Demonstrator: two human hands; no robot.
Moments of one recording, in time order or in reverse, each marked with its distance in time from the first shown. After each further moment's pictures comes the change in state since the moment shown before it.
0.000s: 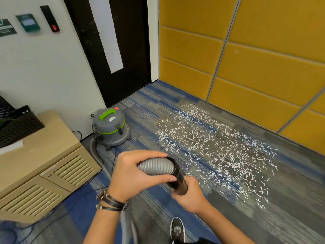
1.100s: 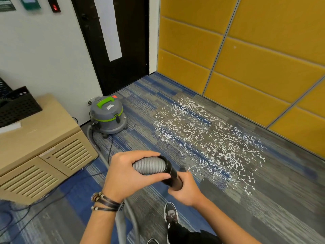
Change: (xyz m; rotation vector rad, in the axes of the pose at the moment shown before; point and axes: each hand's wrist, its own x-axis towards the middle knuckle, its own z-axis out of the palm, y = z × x) left_hand -0.083 0.013 -0.025 0.035 -0.005 -0.128; right_hand -0.058 -0.006 0.031 -0.117 -0.073 -0.018
